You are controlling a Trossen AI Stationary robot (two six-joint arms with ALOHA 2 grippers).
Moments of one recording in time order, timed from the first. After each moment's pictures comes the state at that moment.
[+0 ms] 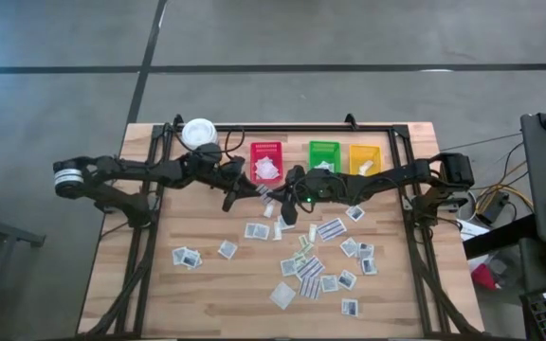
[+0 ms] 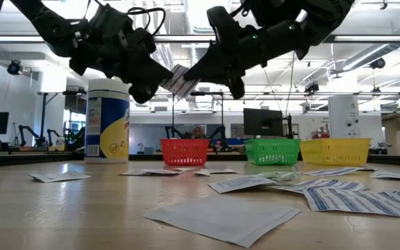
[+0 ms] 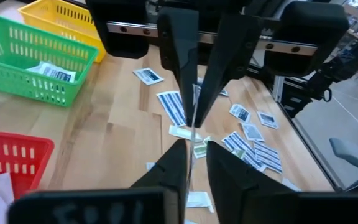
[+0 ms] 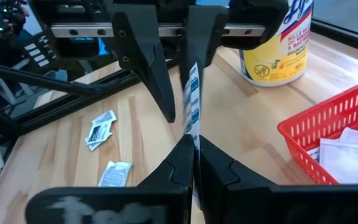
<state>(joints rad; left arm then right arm) 0.34 1.29 0.58 0.39 0.54 -0.19 -0.04 1.68 0.91 0.44 0.08 0.42</state>
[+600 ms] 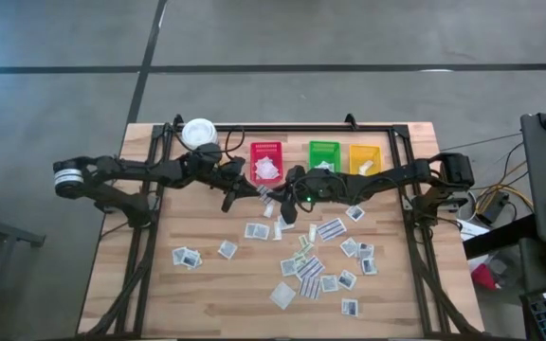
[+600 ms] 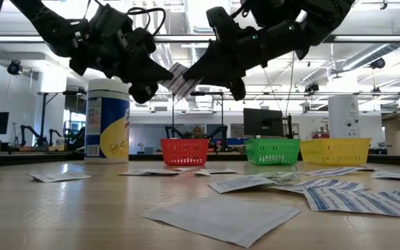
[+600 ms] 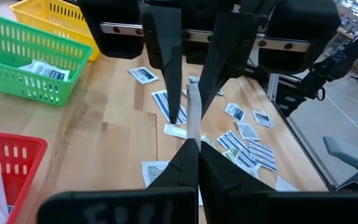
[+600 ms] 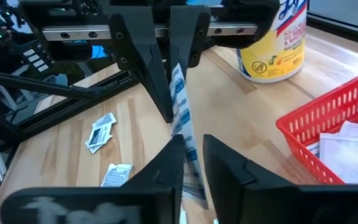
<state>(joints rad) 0.34 1.29 0.58 0.39 0.56 -0.19 -0.04 1.68 0.91 0.44 0.08 0.46</state>
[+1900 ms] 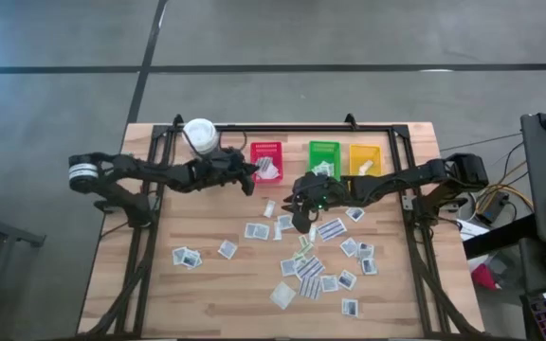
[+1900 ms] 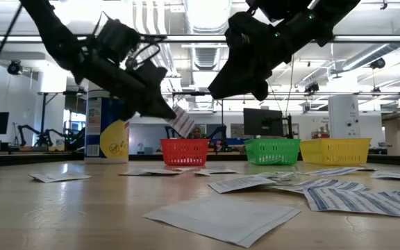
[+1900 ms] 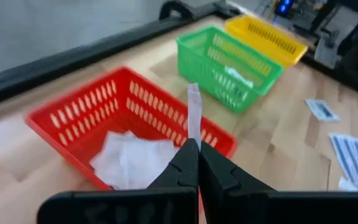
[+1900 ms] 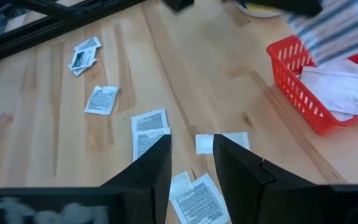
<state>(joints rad) 0.31 1.44 0.57 0.50 -0.16 -0.35 0.00 1.57 0.89 0.09 0.08 0.39</state>
